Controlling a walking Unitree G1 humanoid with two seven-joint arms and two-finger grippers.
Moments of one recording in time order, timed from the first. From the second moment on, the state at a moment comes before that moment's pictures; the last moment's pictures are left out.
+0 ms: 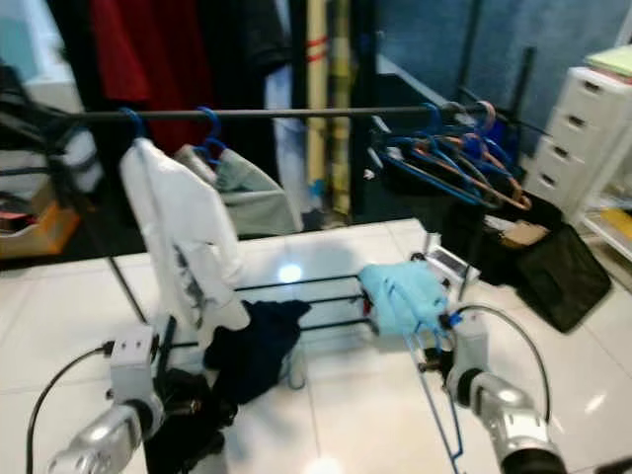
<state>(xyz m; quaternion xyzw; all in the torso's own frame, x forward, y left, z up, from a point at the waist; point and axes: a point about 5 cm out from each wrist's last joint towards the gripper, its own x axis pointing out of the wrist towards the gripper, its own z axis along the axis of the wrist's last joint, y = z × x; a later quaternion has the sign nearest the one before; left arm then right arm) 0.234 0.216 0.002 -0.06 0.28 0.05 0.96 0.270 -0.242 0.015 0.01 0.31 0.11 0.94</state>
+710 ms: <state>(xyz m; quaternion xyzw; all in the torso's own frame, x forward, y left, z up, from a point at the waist) 0.197 0.231 -0.050 -0.12 0.30 0.09 0.94 0.228 -0.240 -0.039 0.02 0.37 0.07 0.93</state>
